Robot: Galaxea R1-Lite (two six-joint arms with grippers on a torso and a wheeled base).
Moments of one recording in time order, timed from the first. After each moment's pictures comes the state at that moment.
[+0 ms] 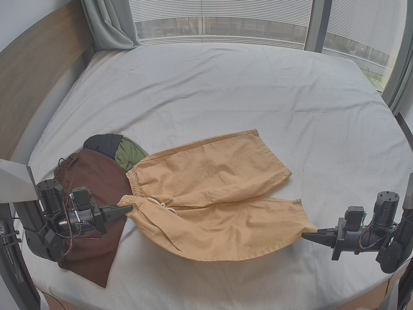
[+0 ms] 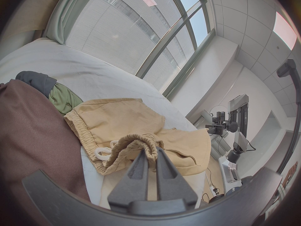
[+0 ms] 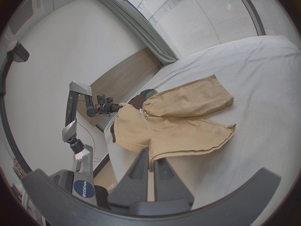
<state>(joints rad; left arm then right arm) 0.06 2.17 -0.35 -1.55 -1.02 -0.15 0.11 1.98 -0.02 -1.54 0.87 0.05</state>
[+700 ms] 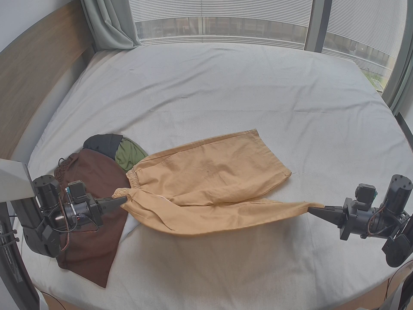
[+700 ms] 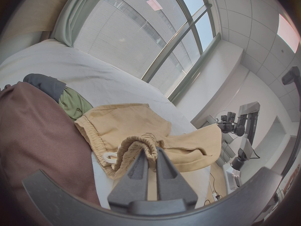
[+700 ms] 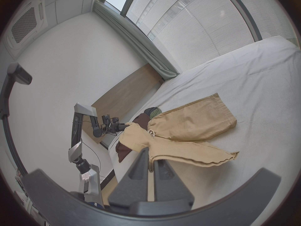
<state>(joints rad) 0.09 2.16 -0.38 -1.55 -0.98 -0.21 0.13 1.82 -0.10 -1.54 0.86 0.28</state>
